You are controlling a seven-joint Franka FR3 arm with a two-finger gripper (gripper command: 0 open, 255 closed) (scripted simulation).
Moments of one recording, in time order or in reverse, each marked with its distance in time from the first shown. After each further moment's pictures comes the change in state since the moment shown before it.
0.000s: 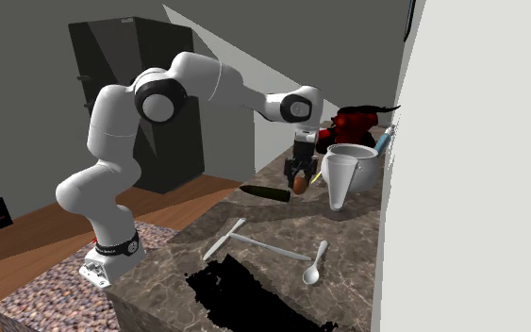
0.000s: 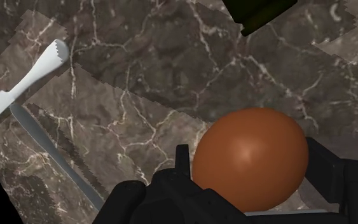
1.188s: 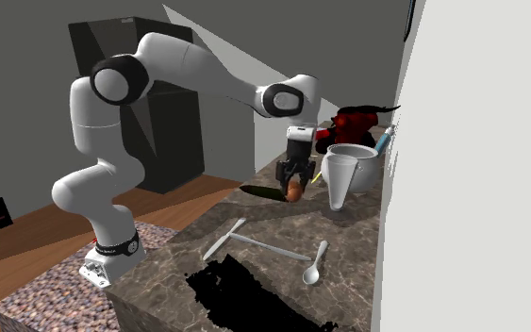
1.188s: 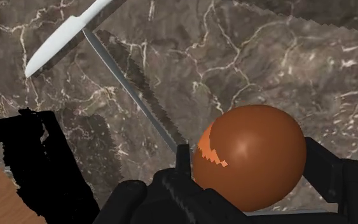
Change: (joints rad) arm -0.218 -0.246 -0.033 -0.209 0.109 0.046 -0.249
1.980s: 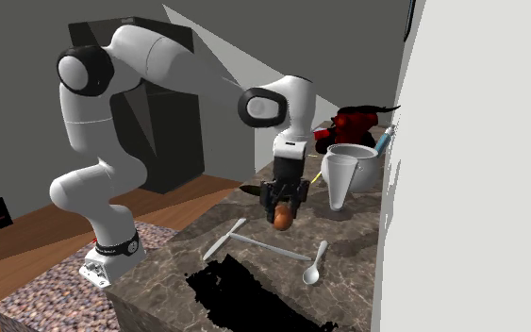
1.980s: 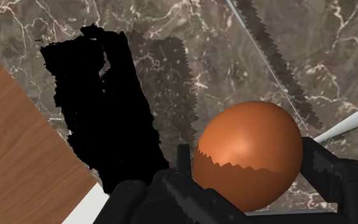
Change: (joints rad) arm -0.182 -0.152 -0.120 -0.172 0.051 0.098 -0.300
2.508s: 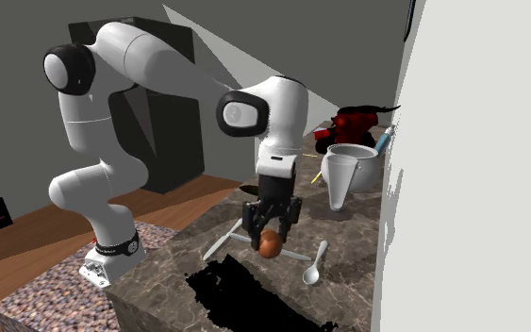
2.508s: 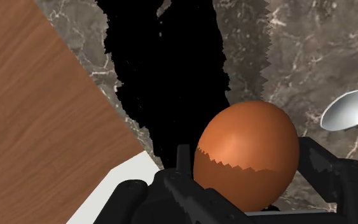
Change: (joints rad) arm -0.104 -0.026 -0.098 -0.030 -0.004 0.046 -0.196
